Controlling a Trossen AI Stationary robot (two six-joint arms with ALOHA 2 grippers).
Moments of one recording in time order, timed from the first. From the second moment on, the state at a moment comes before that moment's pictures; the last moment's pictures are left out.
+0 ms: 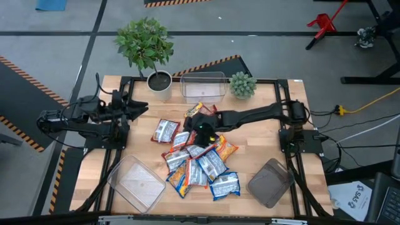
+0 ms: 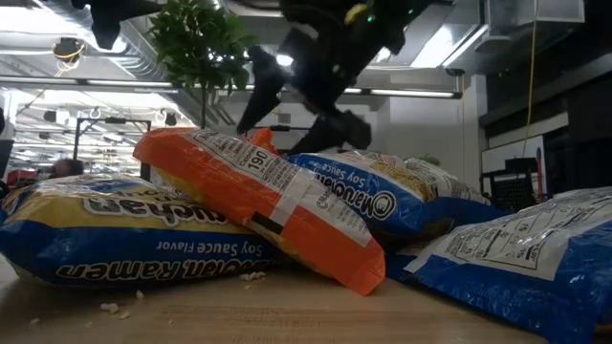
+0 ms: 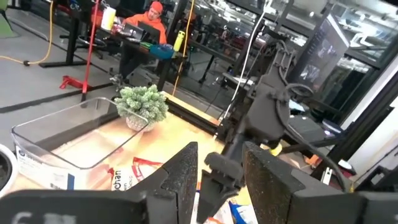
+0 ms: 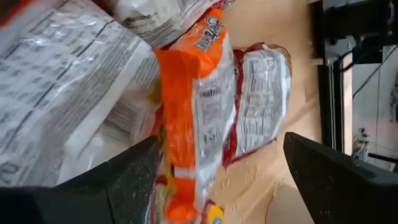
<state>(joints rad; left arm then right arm) 0.00 0.29 0.59 -0.33 -0.28 -0.44 0.01 1.97 1.43 -0.28 -0.01 -1.31</state>
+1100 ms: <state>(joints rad) 0.00 0.29 0.59 -0.35 -0.31 -0.44 0.00 2.07 1.69 -0.40 0.03 -1.18</state>
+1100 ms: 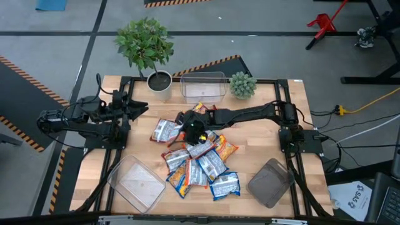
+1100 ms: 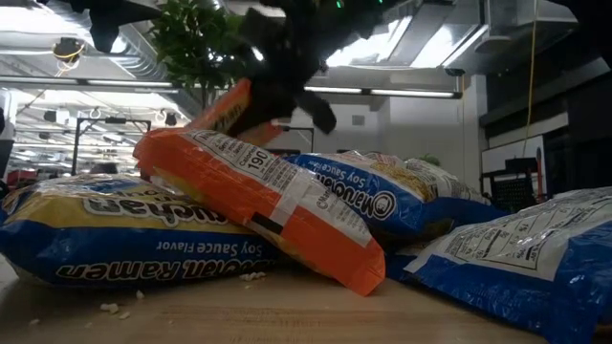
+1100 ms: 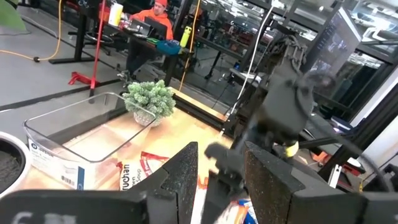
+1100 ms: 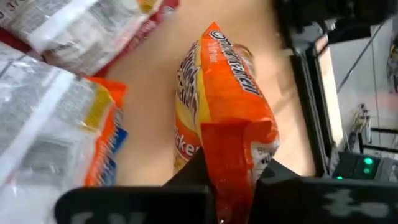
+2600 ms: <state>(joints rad) 0.00 0.29 0.59 -0.36 -0.46 -0.48 -0.59 2.07 1.74 -0.57 -0.14 0.05</state>
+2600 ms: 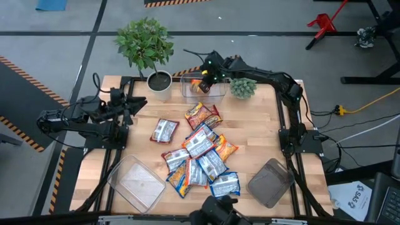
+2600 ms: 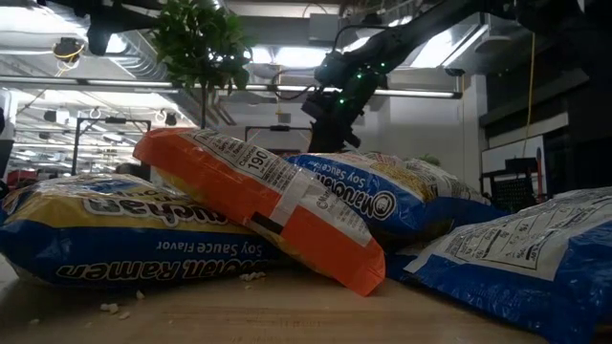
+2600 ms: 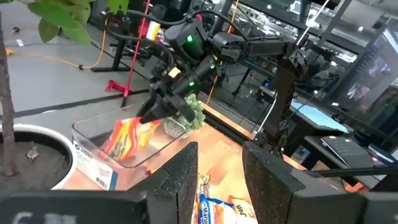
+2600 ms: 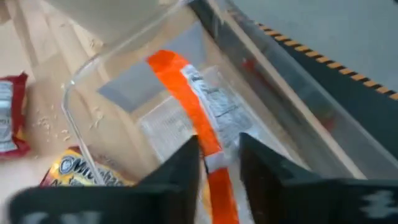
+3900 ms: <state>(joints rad) 0.00 0.44 0.59 -0.57 -0.50 -0.62 -0.48 2.26 1.95 -0.79 -0.07 -0.67</state>
